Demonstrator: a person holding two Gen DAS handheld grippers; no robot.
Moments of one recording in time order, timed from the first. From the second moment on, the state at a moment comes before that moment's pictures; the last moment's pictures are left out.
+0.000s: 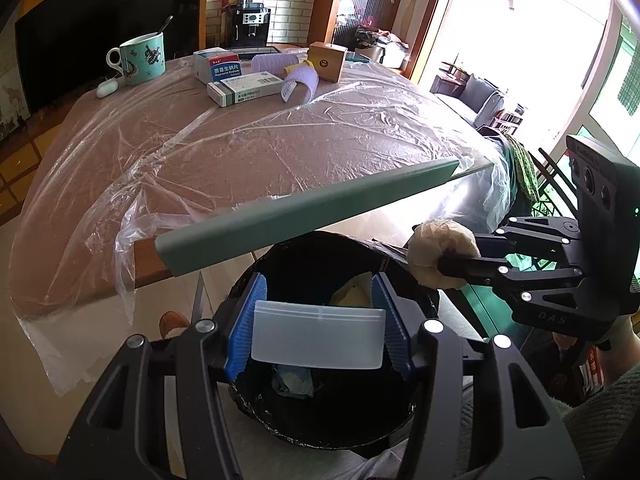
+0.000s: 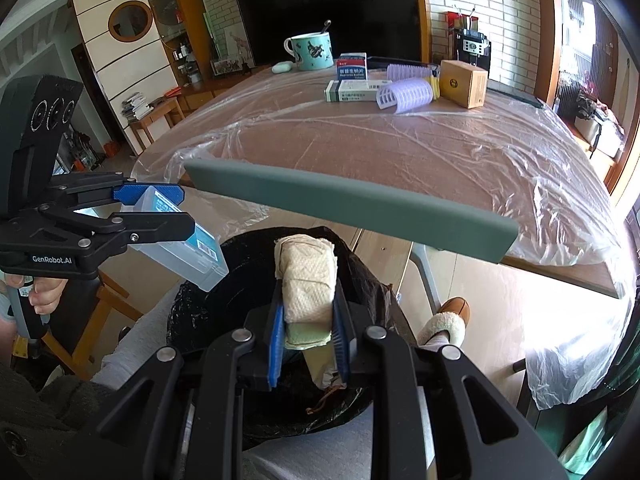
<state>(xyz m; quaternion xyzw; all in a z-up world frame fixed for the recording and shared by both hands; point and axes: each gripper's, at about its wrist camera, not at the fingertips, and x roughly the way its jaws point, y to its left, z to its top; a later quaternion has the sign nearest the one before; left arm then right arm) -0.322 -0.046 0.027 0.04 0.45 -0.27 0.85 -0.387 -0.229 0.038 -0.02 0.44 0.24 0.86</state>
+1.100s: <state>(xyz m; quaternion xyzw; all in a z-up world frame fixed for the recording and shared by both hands) -0.292 -0.035 0.050 0.04 0.39 -0.20 0.90 -0.353 -0.247 0.081 0.01 0.36 0.17 0.92</state>
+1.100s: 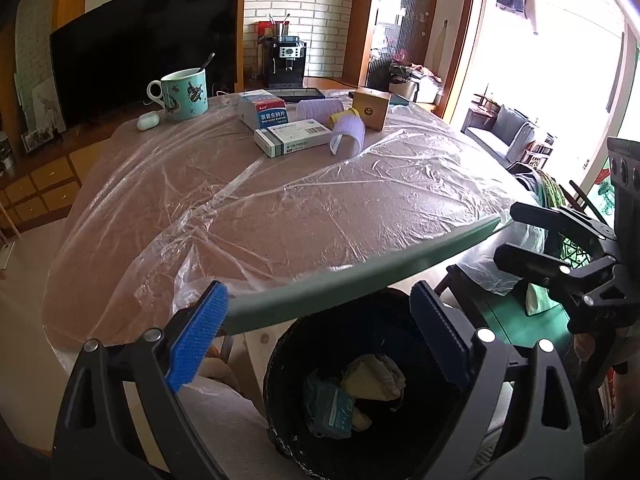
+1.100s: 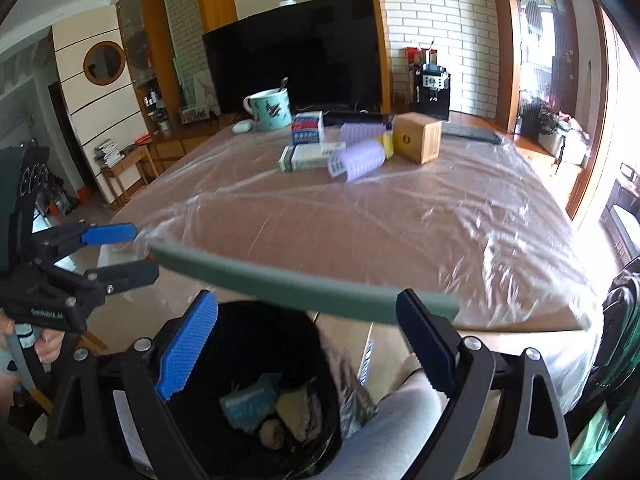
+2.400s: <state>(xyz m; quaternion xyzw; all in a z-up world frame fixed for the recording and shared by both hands) -0.036 -0.078 0.016 0.11 0.44 -0.31 0.83 -0.111 -0.234 0.047 0.13 0.45 0.13 0.87</state>
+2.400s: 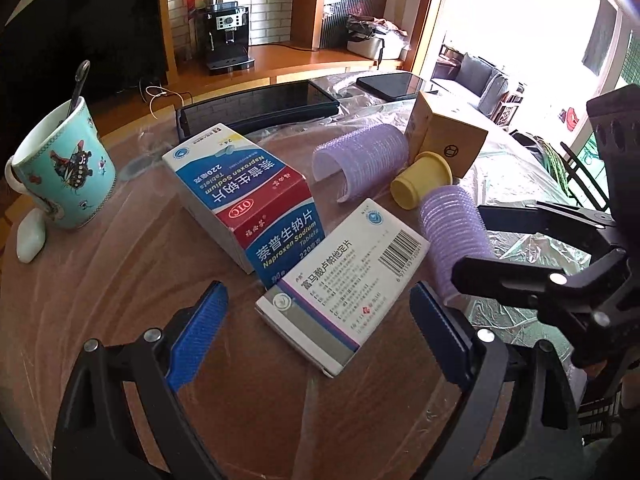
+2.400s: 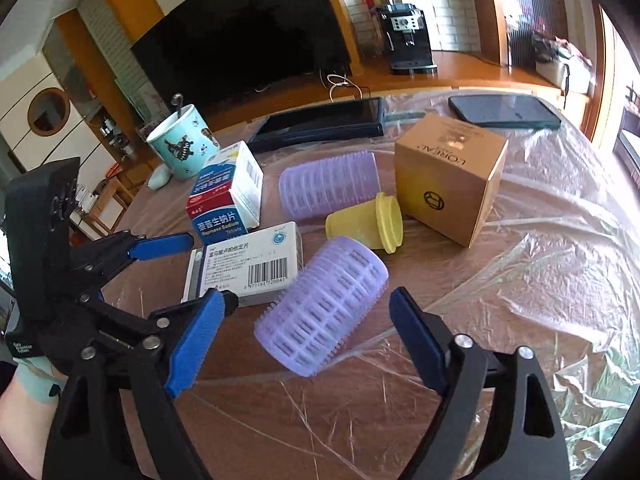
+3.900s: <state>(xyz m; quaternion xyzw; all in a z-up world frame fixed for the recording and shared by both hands) -0.146 -0.059 0.044 0.05 0.41 -0.28 0.86 -0.184 -0.253 0.069 0.14 0.44 0.24 0.86</state>
